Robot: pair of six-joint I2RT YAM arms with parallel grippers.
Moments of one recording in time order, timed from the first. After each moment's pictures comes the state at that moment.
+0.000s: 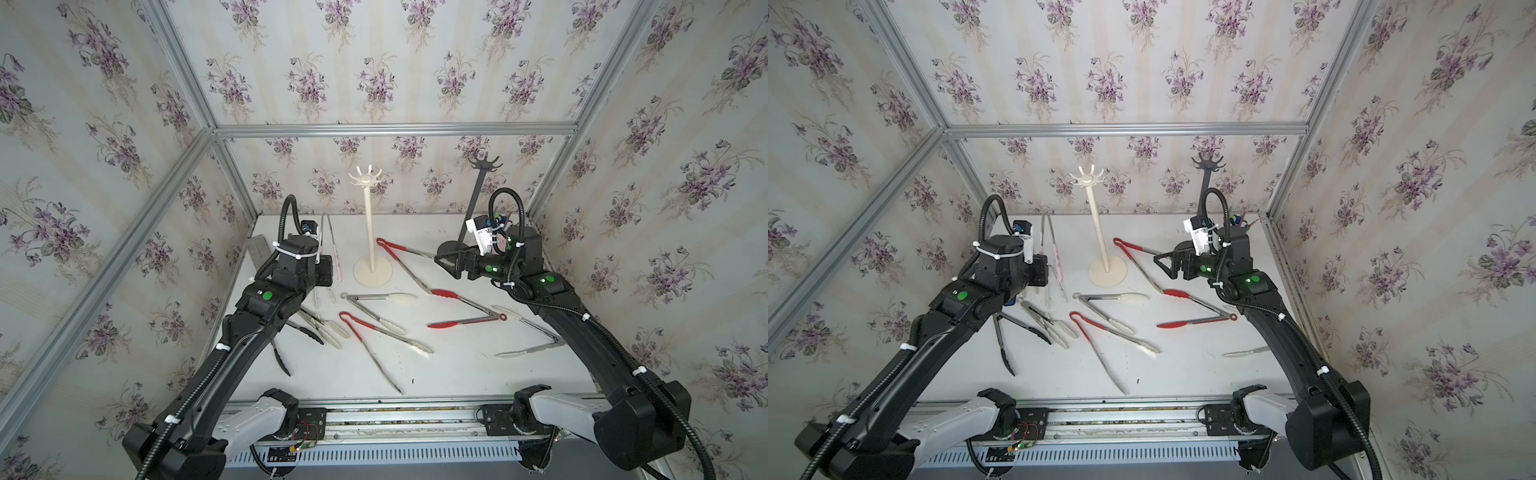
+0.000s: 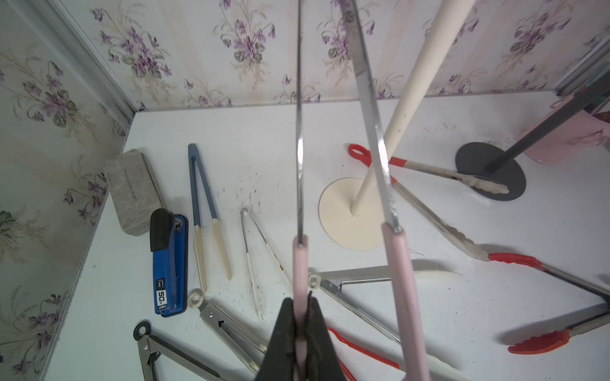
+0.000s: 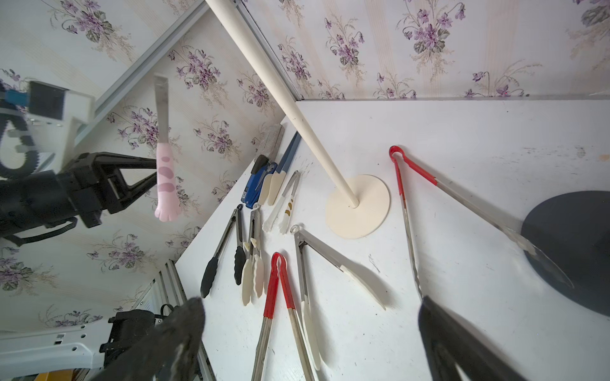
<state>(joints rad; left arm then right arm) -0.42 1.03 1.15 -0.68 -0.29 -0.18 0.28 1.20 1.03 -0.29 -0.66 0.28</state>
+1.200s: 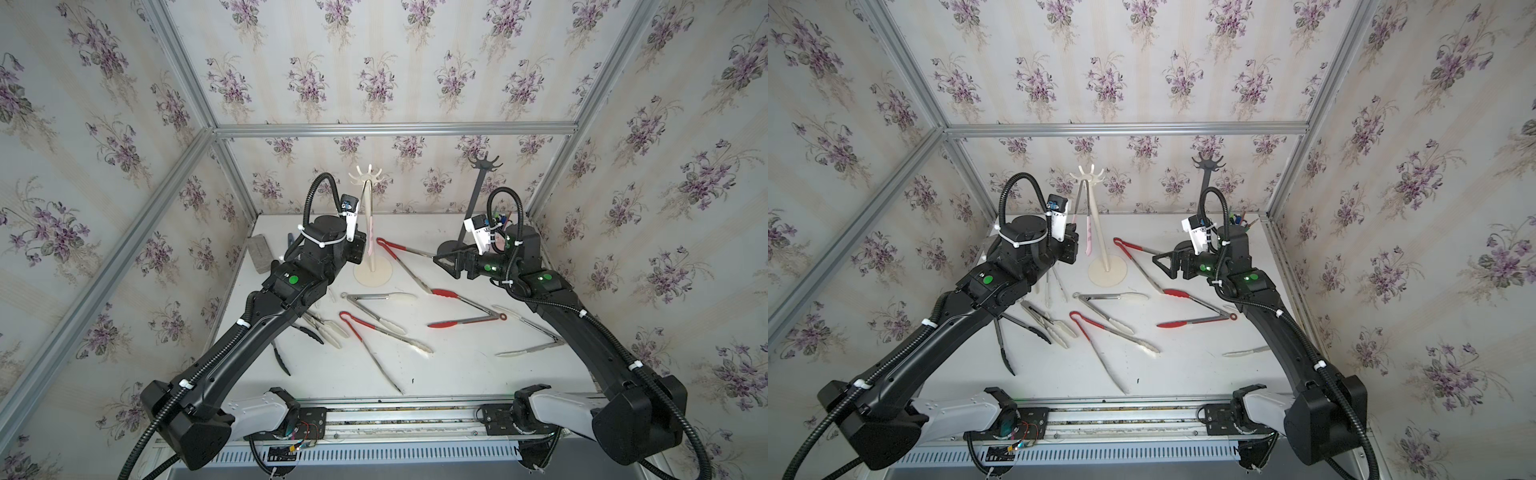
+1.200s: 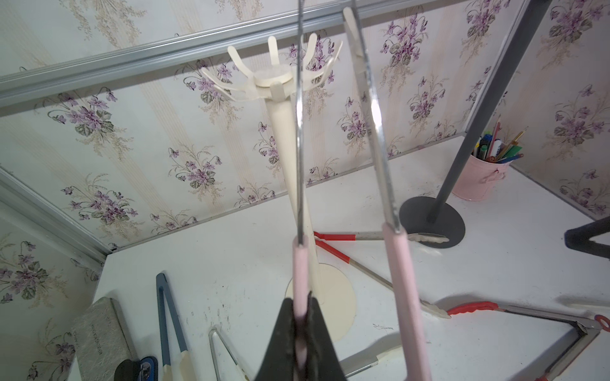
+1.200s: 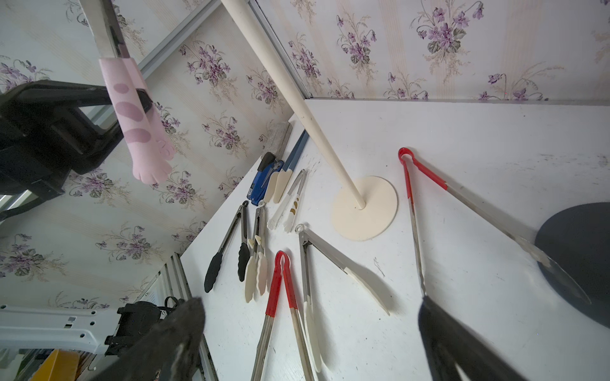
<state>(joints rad) -0.58 1.25 1.34 -0.44 -0.34 0.02 0.28 1.21 1.02 -0.27 -0.70 0.26</state>
